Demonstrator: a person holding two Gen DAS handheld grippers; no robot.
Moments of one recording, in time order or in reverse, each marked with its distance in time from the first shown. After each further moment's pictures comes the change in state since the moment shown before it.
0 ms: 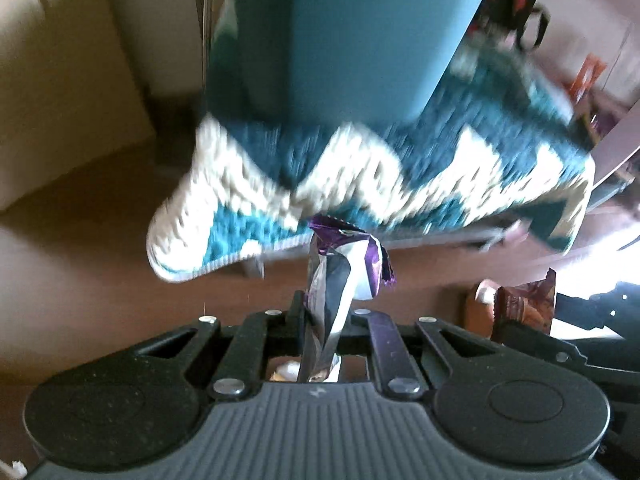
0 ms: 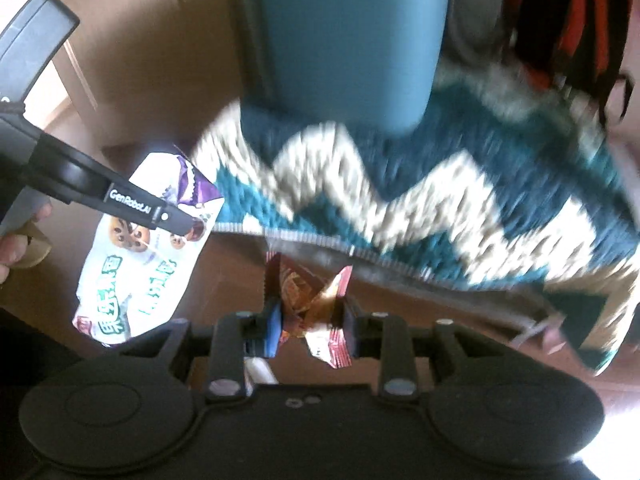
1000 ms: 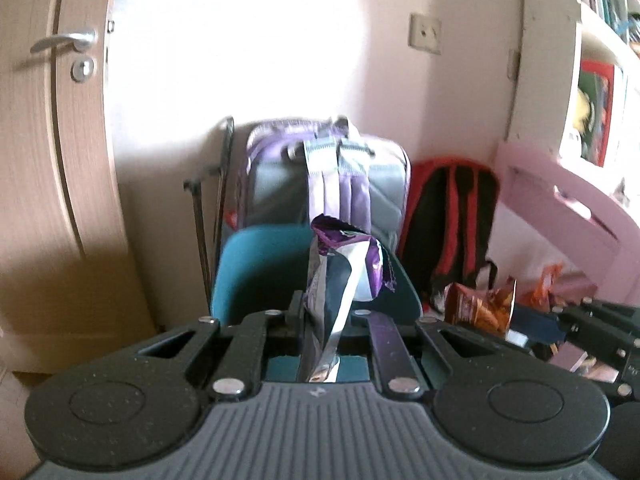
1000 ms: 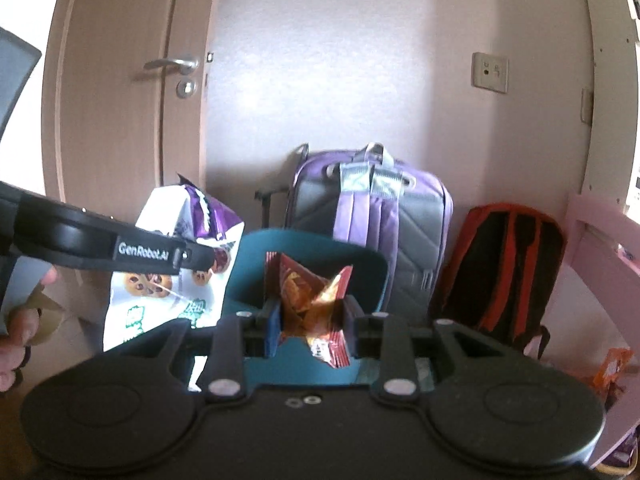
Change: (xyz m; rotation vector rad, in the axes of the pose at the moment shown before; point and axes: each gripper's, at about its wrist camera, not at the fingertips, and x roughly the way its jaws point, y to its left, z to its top) left arm -0.223 -0.047 0.160 -0.008 -0.624 0.009; right arm -0.189 -0.022 0.184 -0.091 -0.571 -0.117
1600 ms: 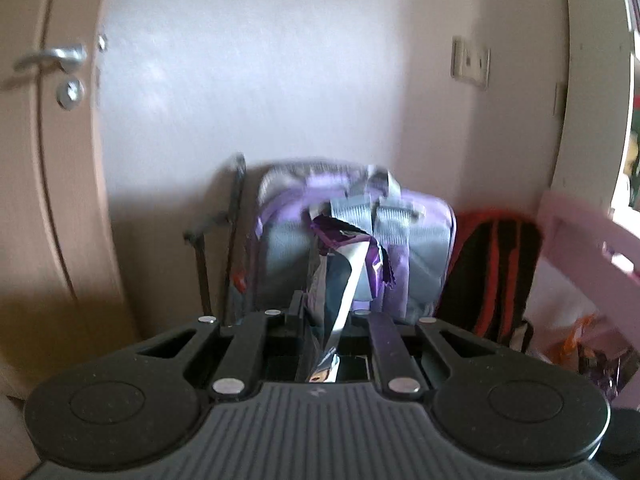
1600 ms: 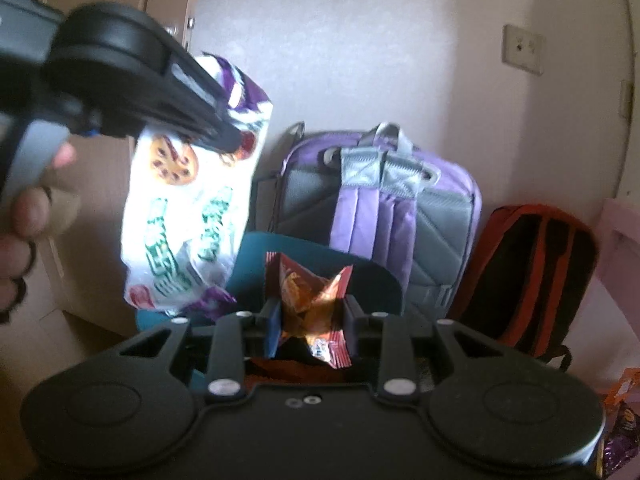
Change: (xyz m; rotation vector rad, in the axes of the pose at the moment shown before) left arm 0.106 0.018 0.055 -0.029 -0.058 0.040; right arm 0.117 -0.010 0.021 -0.018 0.082 0.011
